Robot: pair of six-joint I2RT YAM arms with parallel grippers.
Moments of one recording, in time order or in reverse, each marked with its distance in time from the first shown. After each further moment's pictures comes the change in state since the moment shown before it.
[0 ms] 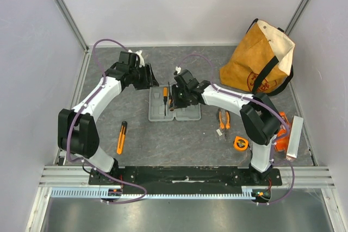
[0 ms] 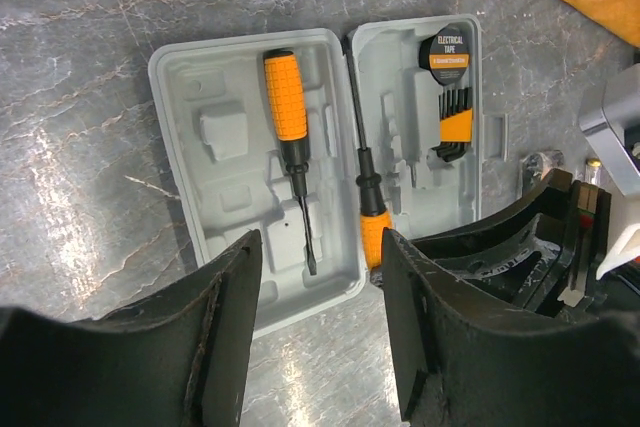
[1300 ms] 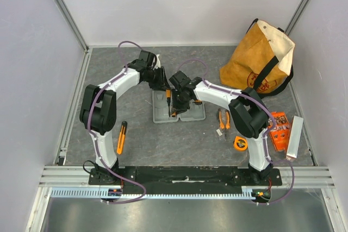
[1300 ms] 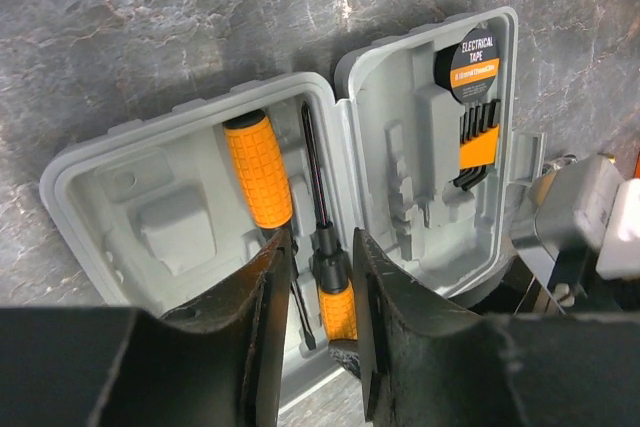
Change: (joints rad) left arm -0.070 0.346 0.176 0.032 0.099 -0.037; right arm 0.003 0.157 0.164 -0.229 -0.012 0.091
